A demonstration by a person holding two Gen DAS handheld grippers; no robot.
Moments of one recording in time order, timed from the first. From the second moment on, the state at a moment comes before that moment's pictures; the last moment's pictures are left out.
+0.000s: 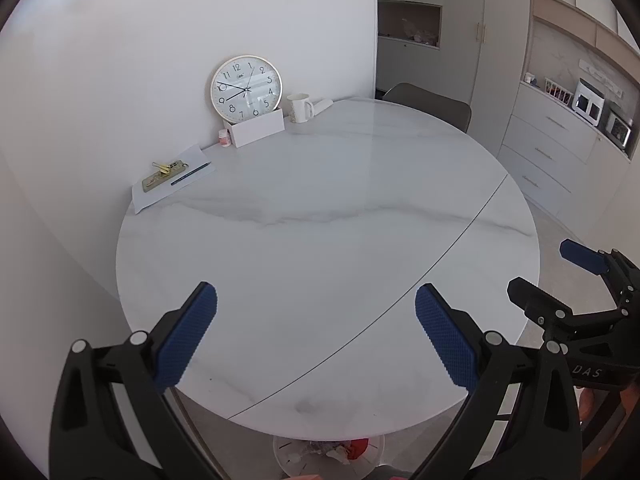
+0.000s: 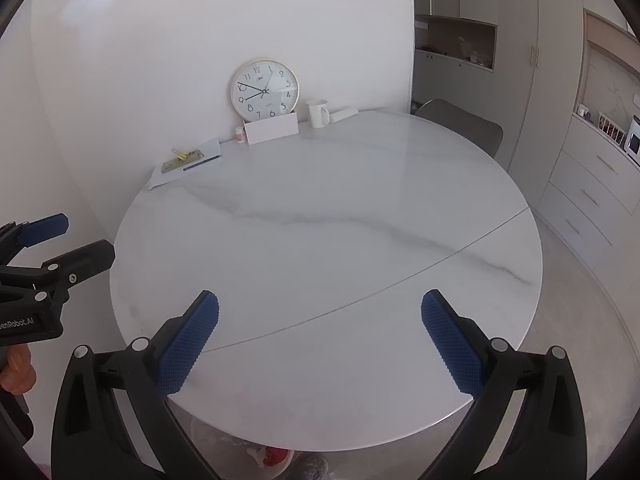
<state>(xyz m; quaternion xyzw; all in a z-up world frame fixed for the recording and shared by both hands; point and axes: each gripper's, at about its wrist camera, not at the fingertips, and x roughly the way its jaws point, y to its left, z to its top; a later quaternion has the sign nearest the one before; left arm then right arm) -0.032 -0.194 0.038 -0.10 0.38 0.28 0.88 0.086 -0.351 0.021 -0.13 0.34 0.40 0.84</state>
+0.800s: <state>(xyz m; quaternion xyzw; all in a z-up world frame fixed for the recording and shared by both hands) -0.032 -0.194 0.036 -0.10 0.38 0.28 0.88 0.087 -0.352 0.020 -0.13 0.35 0.39 0.84</state>
